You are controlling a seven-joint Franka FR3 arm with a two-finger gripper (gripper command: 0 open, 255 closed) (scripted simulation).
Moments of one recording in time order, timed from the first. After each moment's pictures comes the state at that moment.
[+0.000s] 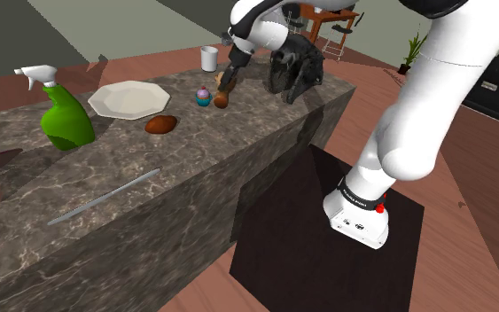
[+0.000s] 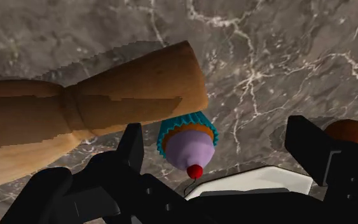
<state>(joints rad) 0.23 0.14 -0.33 -2.18 0.56 2.50 -0.93</state>
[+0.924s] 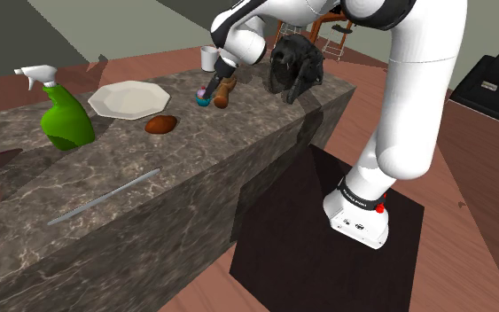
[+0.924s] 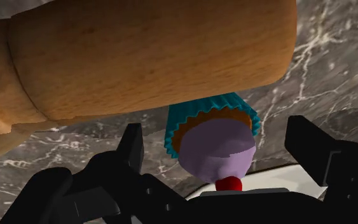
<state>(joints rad) 0.15 0.39 -0.23 -1.99 0.84 2.54 -1.21</state>
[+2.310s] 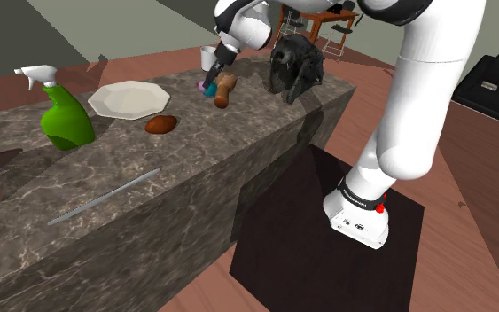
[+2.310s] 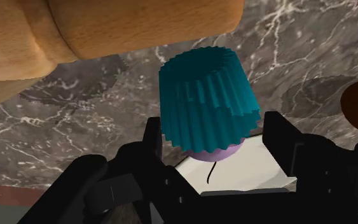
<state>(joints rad) 0.18 0.30 -0.27 -1.98 0.74 2.47 -1.11</state>
